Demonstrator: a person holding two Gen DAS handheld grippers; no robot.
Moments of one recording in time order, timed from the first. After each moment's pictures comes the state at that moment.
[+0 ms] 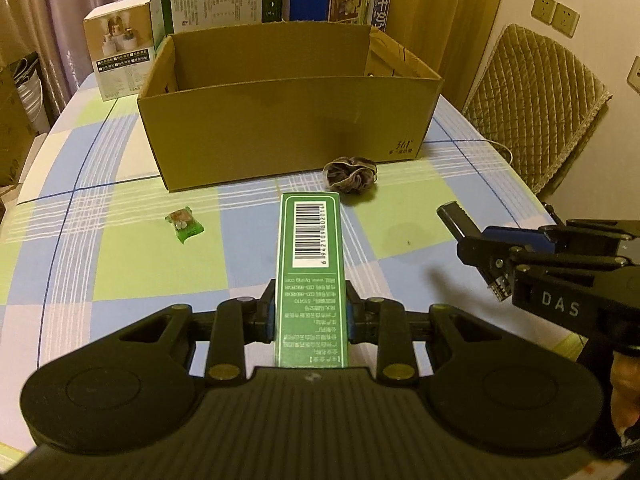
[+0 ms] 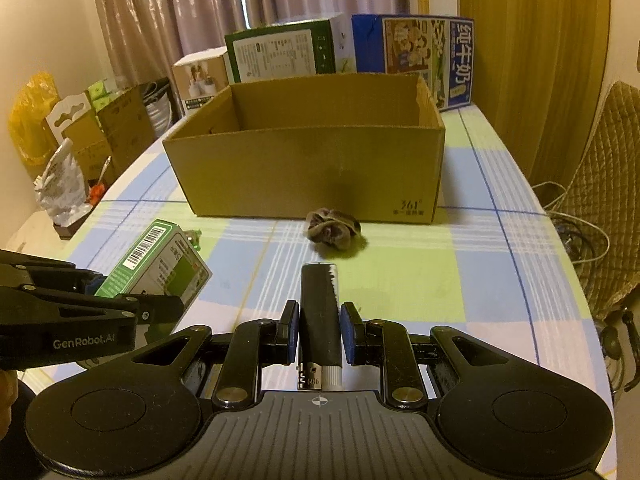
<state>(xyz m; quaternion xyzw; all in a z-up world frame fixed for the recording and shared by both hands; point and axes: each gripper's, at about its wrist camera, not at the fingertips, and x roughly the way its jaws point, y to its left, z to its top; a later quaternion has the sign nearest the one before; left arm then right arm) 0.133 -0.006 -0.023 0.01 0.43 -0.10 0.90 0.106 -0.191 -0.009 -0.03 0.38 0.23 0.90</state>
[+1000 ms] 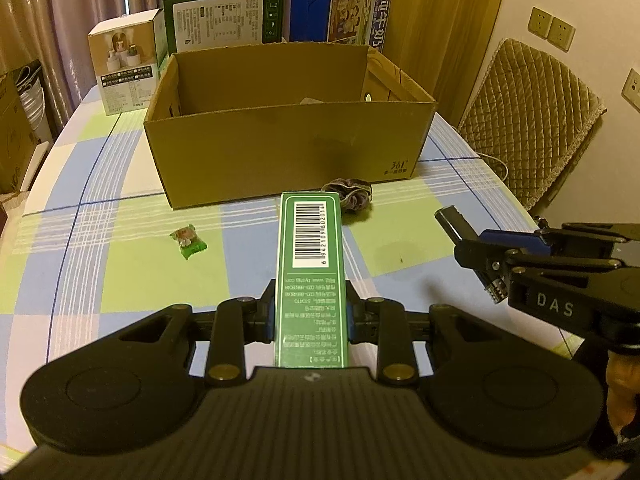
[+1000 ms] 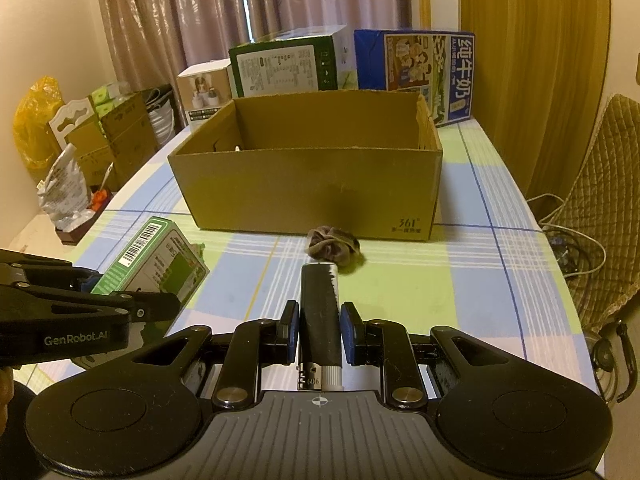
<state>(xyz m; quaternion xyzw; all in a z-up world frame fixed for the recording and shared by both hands) 0.130 -0.005 -0.006 0.01 0.42 -0.10 0.90 0.106 -0.191 0.004 -0.04 0.37 0.23 0.90</state>
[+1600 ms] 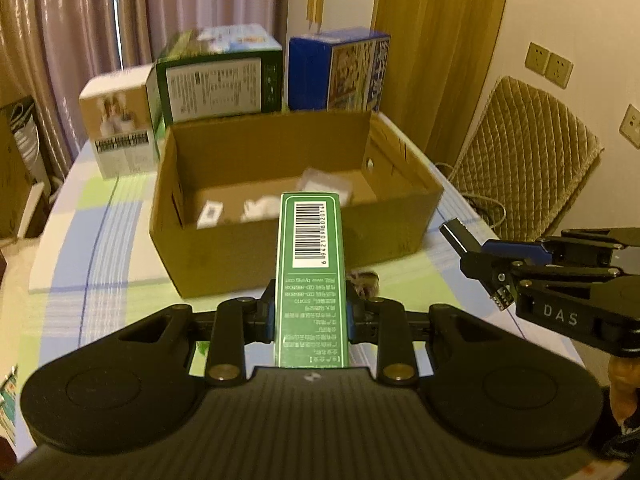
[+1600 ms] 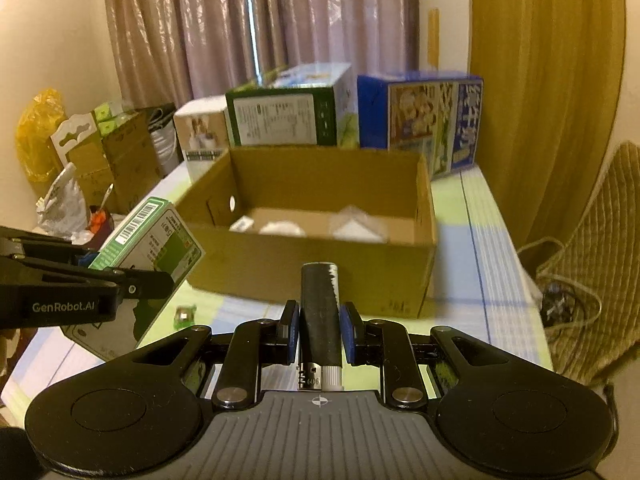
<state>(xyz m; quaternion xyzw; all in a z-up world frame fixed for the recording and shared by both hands) 0.193 0.003 0.054 0.01 0.38 -0.11 0.92 0.162 -0.181 0.058 -0.05 0.34 0.24 0.91</state>
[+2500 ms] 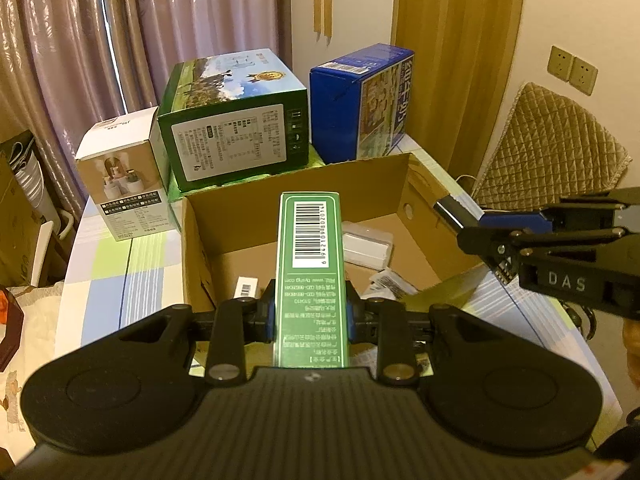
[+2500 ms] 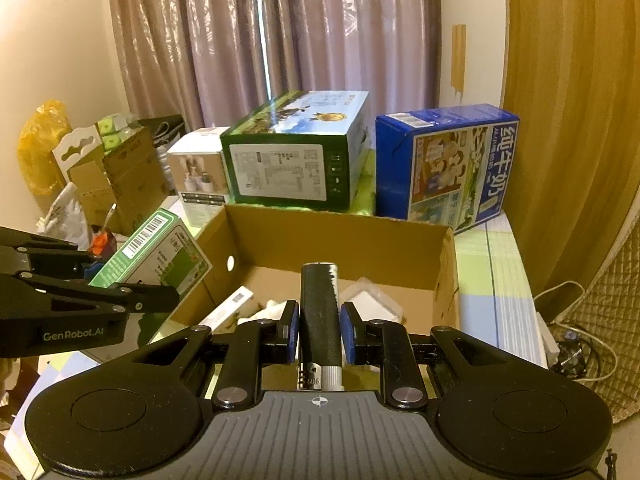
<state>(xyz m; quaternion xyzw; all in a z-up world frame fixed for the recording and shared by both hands) 0.289 0.018 0.077 0.05 0.38 -0.10 0.92 0.268 -0.140 0.091 -0.05 0.34 0.26 0.90</state>
